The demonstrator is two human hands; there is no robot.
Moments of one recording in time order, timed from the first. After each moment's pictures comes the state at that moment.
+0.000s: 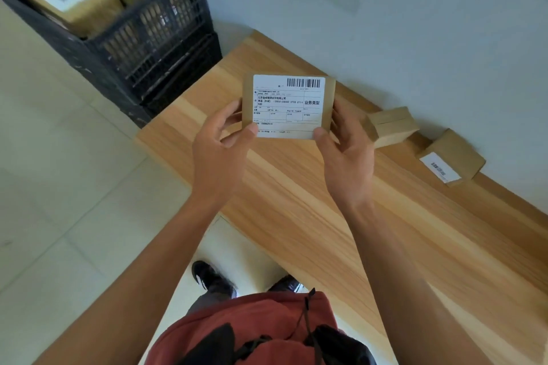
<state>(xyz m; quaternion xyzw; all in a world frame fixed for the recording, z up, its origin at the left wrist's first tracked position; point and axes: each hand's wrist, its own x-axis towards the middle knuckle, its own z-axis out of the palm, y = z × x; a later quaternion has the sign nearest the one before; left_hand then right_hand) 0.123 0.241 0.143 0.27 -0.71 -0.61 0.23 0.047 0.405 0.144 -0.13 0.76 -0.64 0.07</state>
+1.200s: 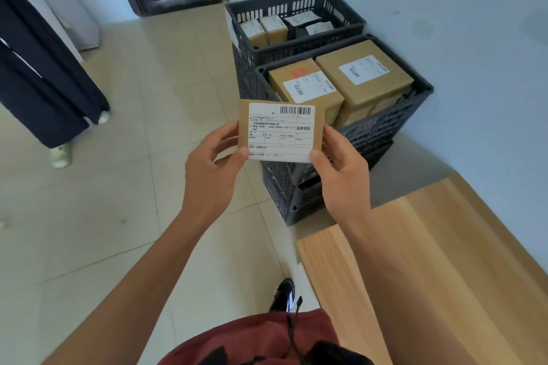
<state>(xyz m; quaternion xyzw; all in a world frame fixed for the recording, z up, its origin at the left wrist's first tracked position) 0.225 -0.228 0.165 0.42 -0.68 -0.46 0.39 0.057 -0.119 0.161 -0.32 0.69 -0.60 0.24</state>
